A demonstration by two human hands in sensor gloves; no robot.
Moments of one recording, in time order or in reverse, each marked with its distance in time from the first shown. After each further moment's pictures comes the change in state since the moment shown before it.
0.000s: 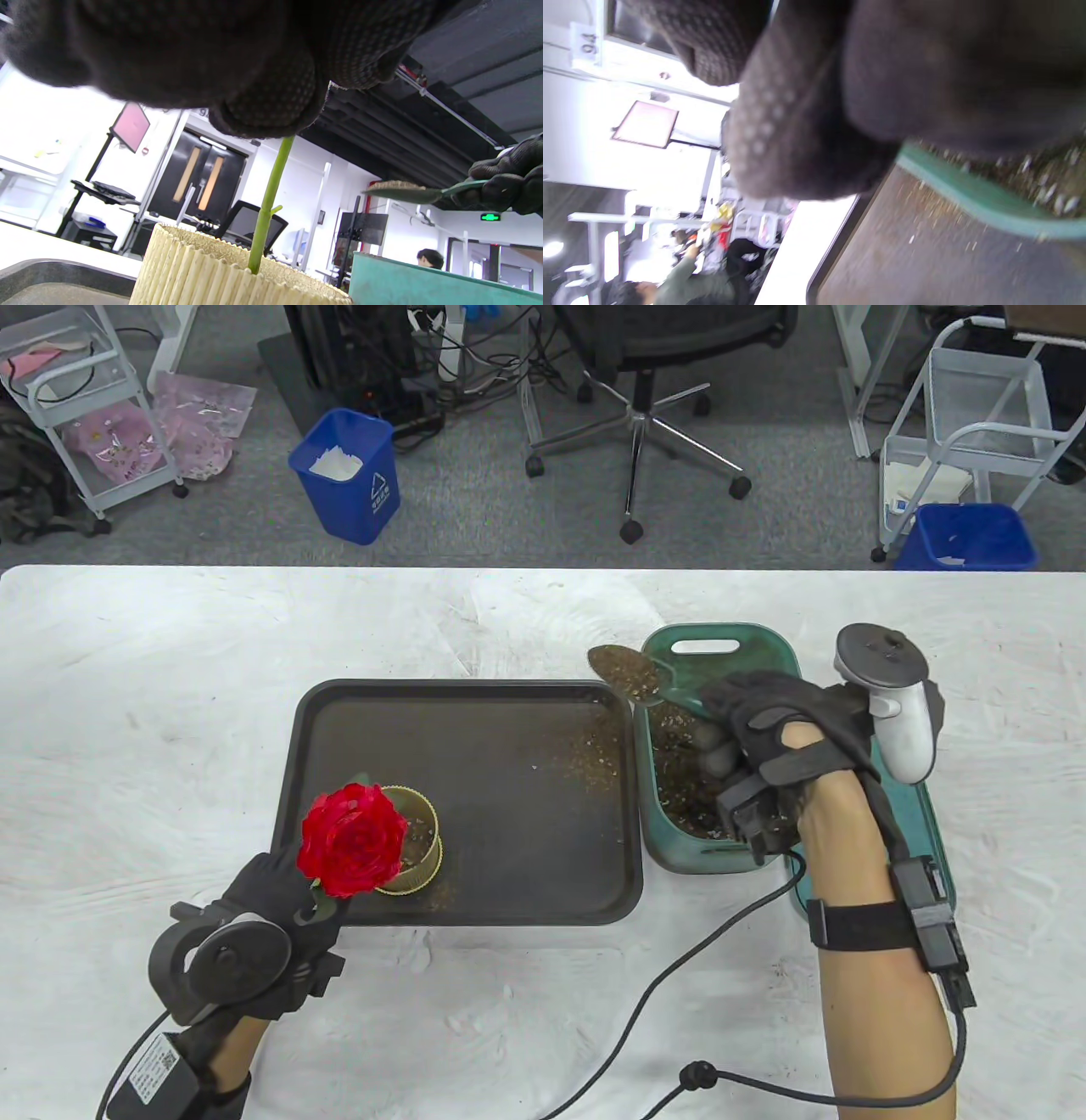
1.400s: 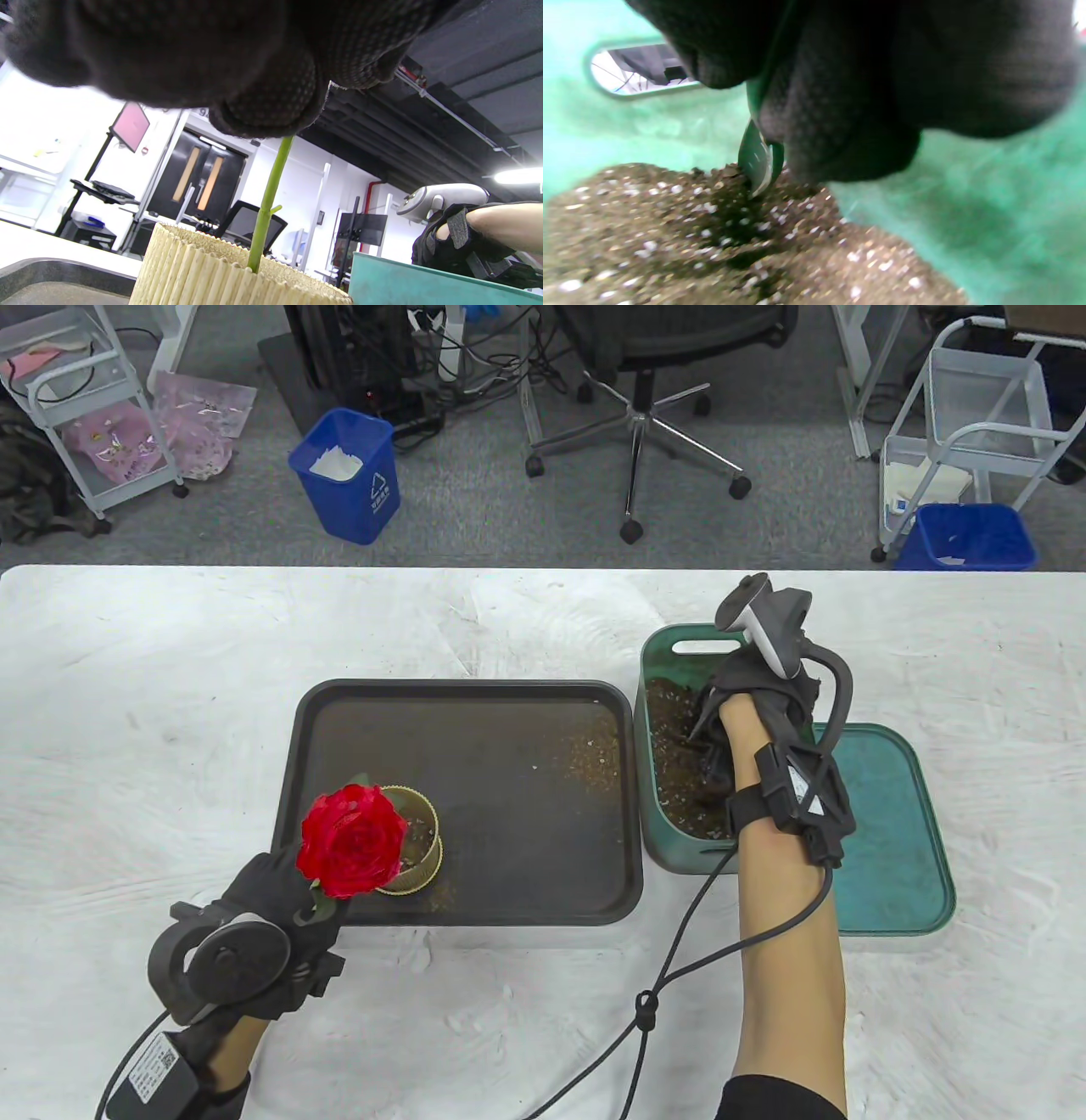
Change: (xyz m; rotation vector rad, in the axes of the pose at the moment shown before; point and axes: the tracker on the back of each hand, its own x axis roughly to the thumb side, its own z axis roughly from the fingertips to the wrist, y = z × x) left_hand 0.000 0.000 0.000 0.001 0.000 0.007; right_hand -0.018 -0.022 -0.130 -0.425 0.564 0.949
